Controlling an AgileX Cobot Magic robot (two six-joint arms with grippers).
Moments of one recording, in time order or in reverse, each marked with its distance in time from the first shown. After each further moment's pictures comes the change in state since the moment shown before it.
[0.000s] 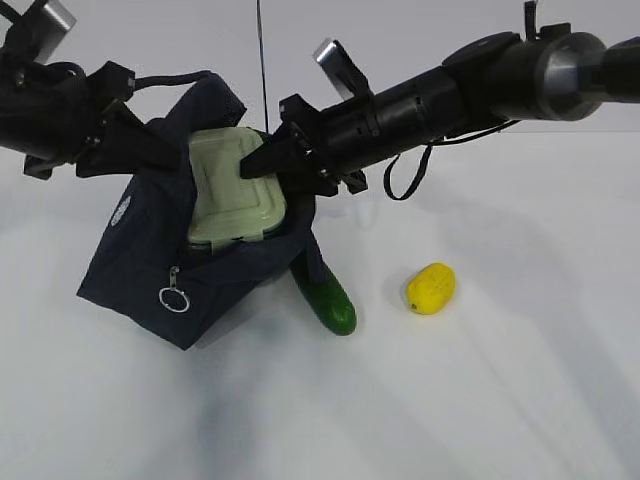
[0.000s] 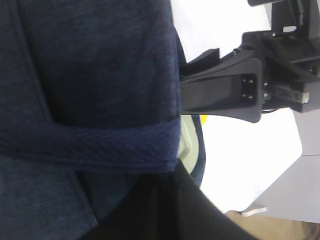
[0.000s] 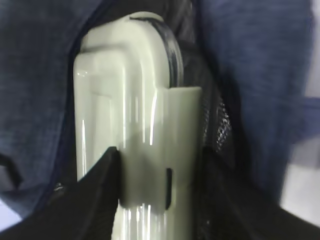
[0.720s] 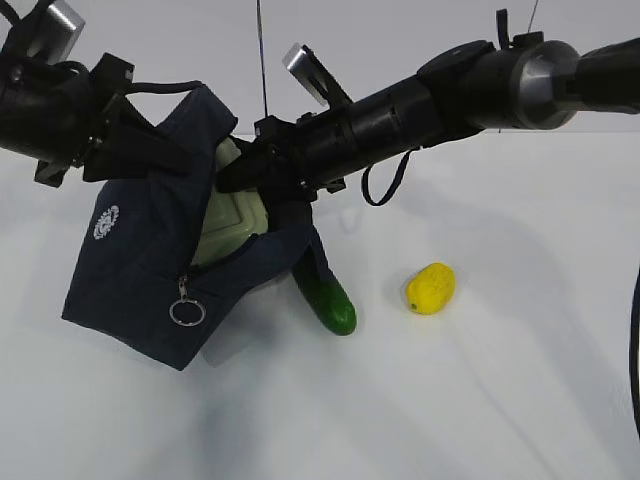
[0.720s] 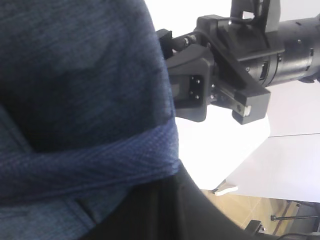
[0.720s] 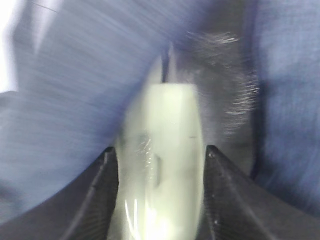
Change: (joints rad) left arm 0.000 0.000 0.000 -0.045 0.110 0.000; right arm 0.048 0.009 0.000 0.010 -0.040 -0.166
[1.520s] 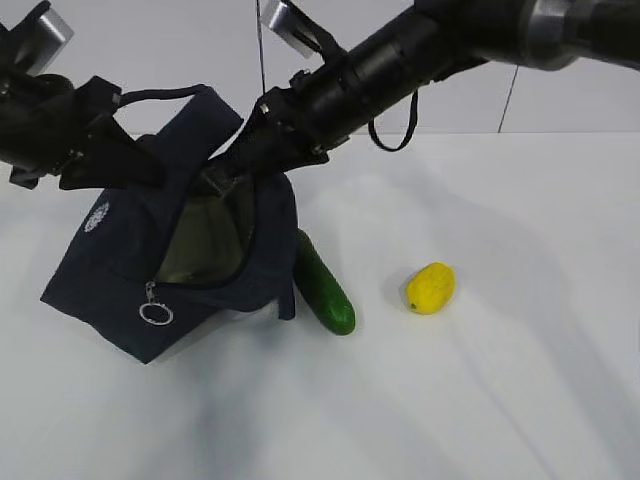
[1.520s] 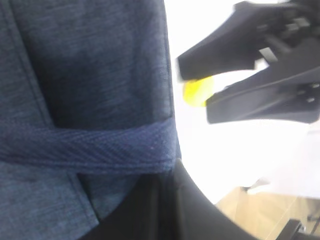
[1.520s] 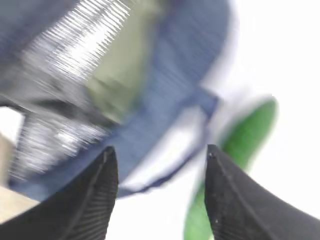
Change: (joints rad) left arm 0.045 -0.002 0.000 0.108 -0.028 0.002; right arm 0.000 0.000 -0.265 -0.337 0.224 0.113
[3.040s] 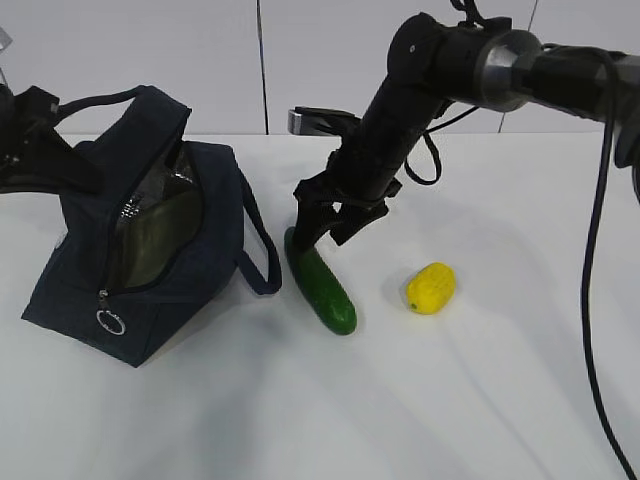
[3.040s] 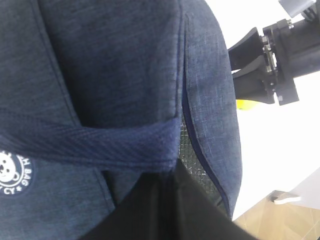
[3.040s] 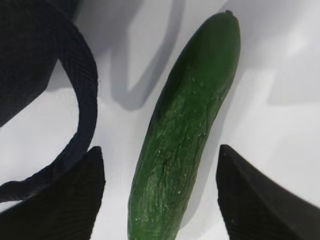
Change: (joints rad) left arm 0.130 -0.006 0.000 0.110 0.031 0.002; right arm 0.000 0.161 -0.087 -0.463 0.022 0.307
